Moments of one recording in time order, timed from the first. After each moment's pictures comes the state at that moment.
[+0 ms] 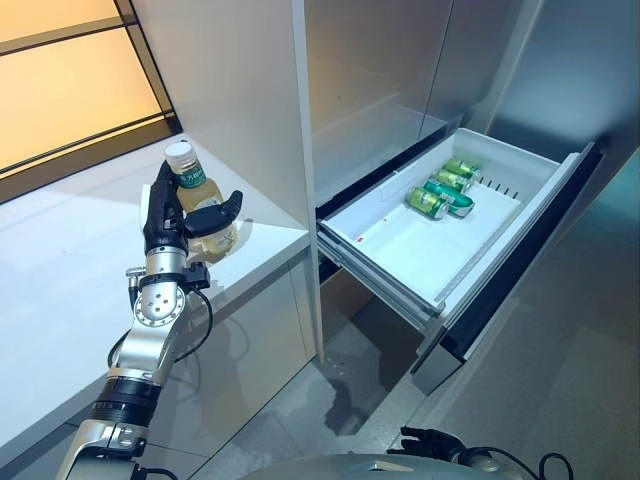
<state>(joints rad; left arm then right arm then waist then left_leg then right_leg) -0.18 0.49 -0.04 0.11 -0.36 -0.20 0.32 0.00 -0.26 0.23 1.17 0.11 0.03 0.25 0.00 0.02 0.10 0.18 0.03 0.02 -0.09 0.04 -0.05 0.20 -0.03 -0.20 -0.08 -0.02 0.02</state>
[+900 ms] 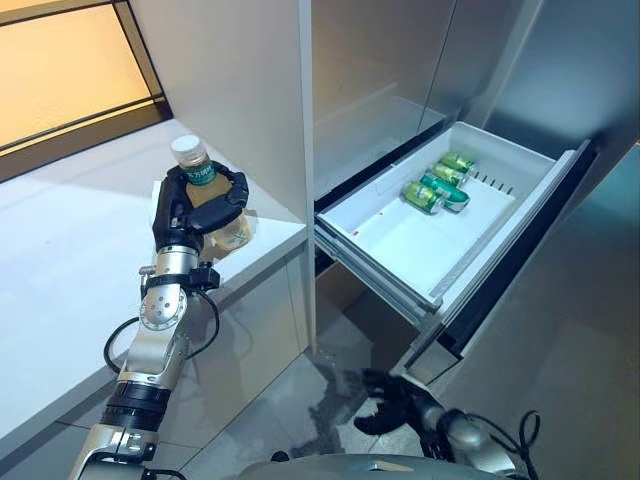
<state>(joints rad) -0.15 0.45 -0.05 0.02 -0.53 -0.29 0.10 0.09 -0.30 0.33 0.49 0.08 0.04 0.31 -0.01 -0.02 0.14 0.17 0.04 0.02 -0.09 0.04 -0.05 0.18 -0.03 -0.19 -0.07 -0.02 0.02</state>
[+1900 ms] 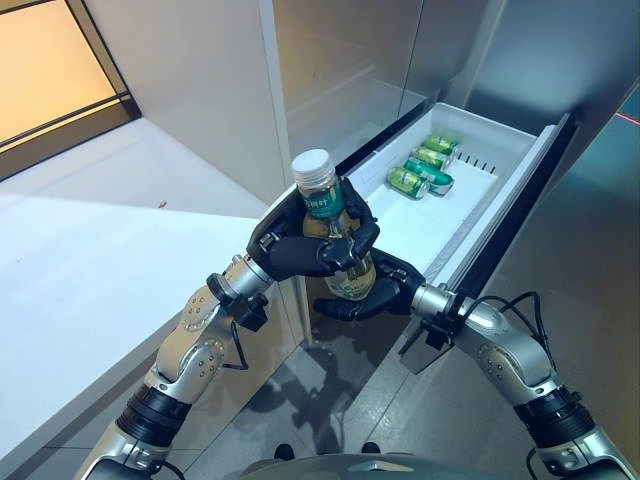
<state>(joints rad) -0.17 0.48 -0.31 -0.22 -0.82 -0.13 -0.44 -0.16 -0.56 0.29 -0.14 0.65 0.33 0.51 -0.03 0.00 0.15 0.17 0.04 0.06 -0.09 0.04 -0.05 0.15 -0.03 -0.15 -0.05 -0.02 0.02</state>
